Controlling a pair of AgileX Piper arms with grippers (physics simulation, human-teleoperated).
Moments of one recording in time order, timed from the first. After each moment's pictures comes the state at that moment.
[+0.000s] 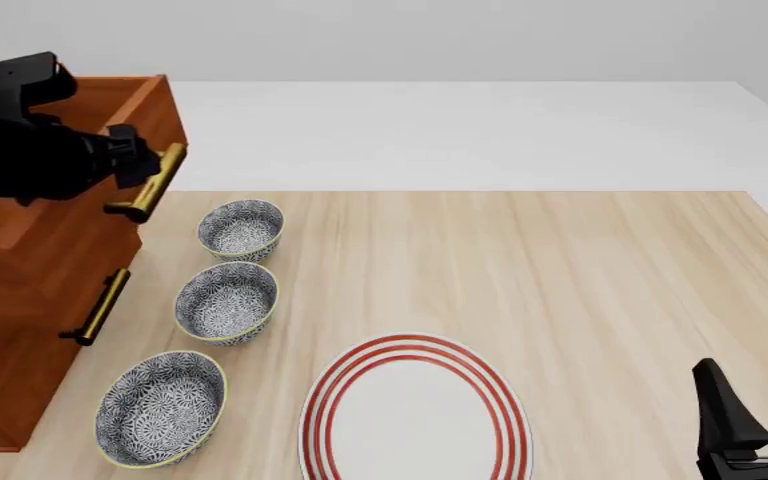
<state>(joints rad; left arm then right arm) -0.08 1.26 -1.17 0.64 -0.23 0.00 0.01 0.00 0.00 0.00</state>
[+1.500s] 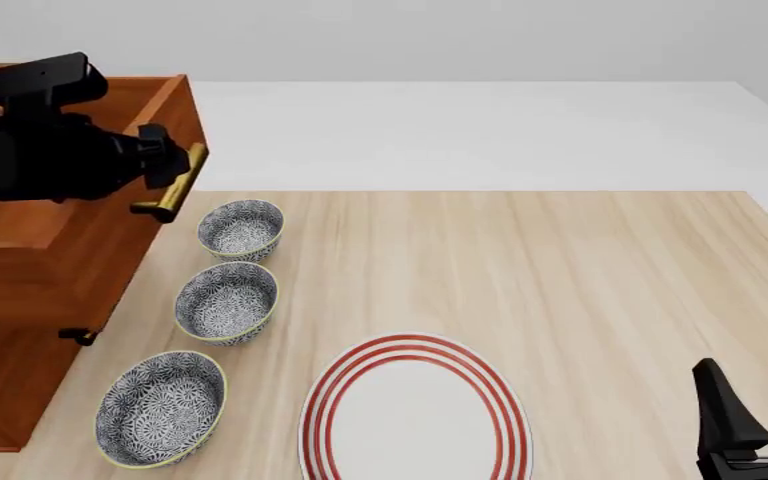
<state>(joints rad) -0.17 1.26 -1.16 0.59 -0.27 0.00 0.01 0.00 0.00 0.00</state>
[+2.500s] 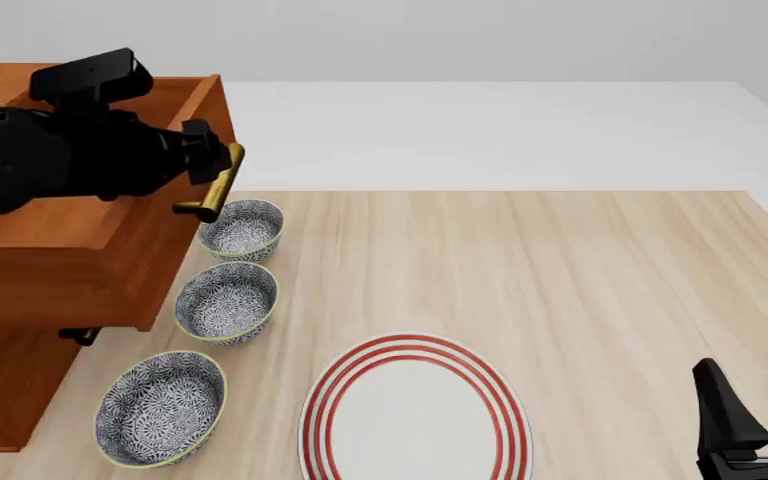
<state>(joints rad) -0.30 1.30 -1.19 0.58 -0.46 0.00 0.01 0.00 0.00 0.00</state>
